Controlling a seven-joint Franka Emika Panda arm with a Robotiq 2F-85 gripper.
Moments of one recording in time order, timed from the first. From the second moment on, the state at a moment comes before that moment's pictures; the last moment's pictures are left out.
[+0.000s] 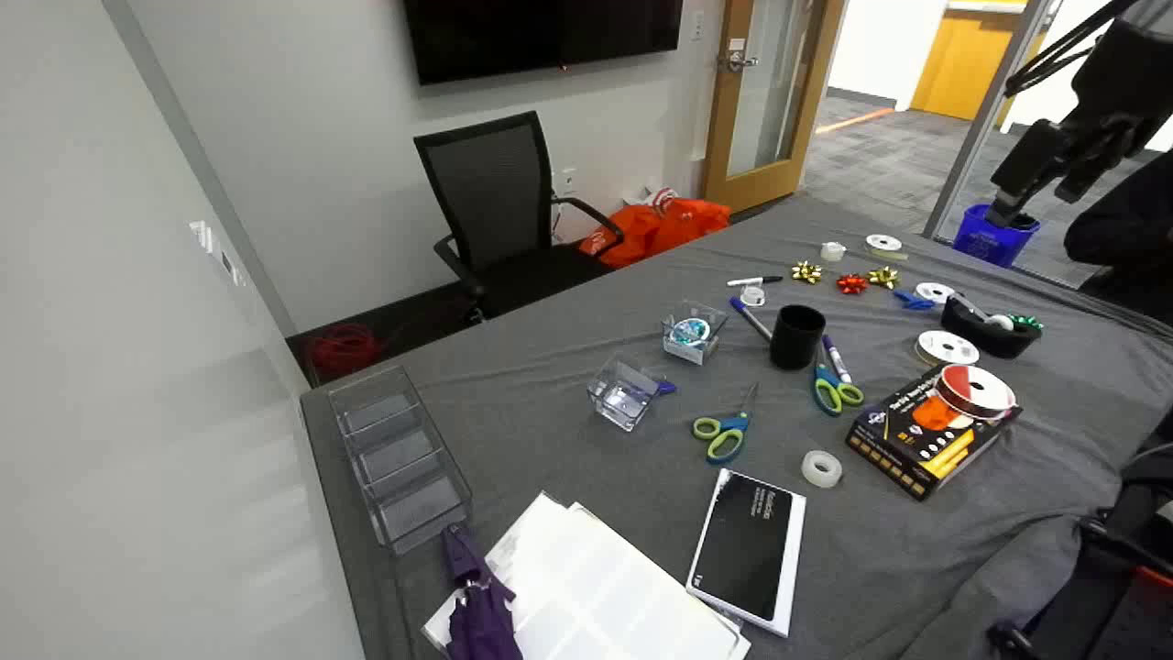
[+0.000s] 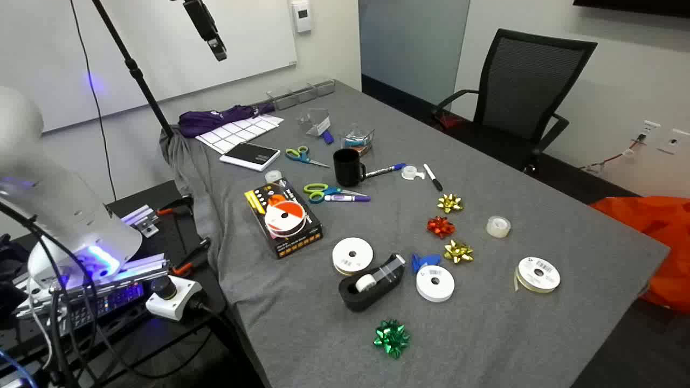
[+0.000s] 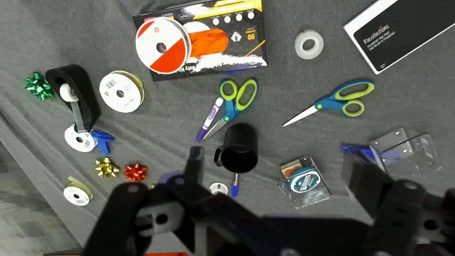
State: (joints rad) arm -0.07 -0.61 0.12 -2.44 -0.11 2.02 0.29
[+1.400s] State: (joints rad) arm -0.12 -0.40 0.04 -2.50 -0.62 2.13 0.29
